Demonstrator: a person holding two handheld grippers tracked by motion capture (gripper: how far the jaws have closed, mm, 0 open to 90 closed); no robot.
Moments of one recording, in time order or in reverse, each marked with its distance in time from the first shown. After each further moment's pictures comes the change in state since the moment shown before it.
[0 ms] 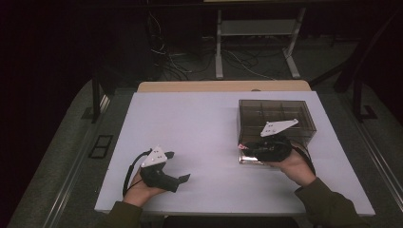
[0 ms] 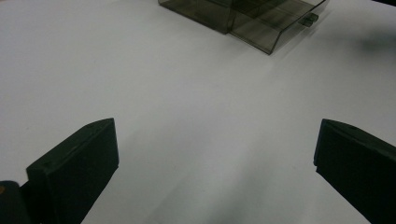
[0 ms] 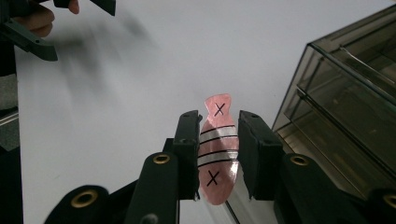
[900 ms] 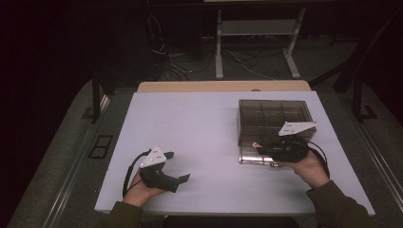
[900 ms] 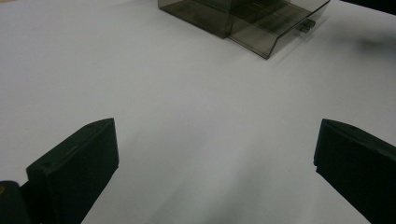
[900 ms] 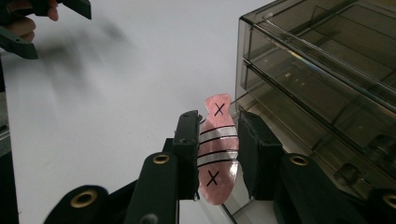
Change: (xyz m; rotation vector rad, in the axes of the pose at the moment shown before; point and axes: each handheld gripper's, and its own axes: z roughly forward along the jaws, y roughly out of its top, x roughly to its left) left arm -0.001 0.000 -0.002 -0.016 -0.004 -0.013; right arm -0.017 -0.022 -0.030 -0.041 -0.051 0.067
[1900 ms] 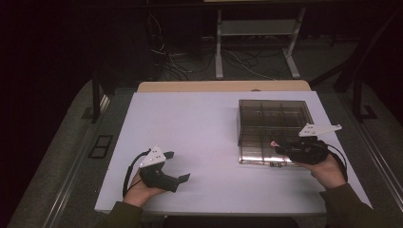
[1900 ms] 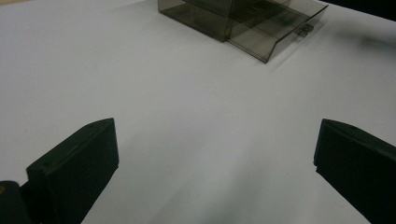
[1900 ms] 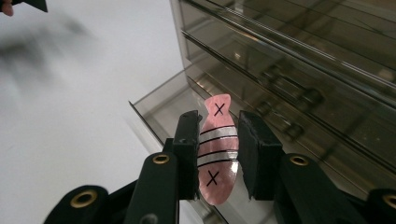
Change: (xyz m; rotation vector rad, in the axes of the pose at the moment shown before) left arm 0.000 0.000 0.000 -0.010 -0.003 -0.010; right arm -0.024 -0.028 -0.035 -0.016 -0.104 0.070
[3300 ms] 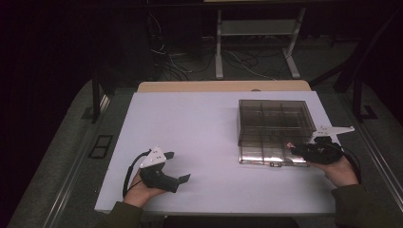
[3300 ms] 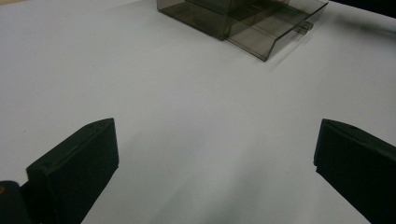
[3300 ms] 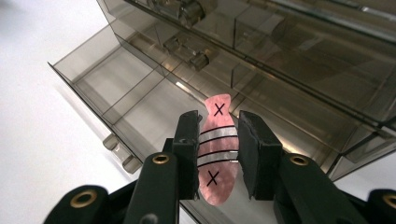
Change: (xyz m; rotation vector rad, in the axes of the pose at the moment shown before) left arm -0.001 0.000 0.000 0.008 0.002 0.011; right arm -0.041 -0.030 -0.010 0.072 -0.104 0.084
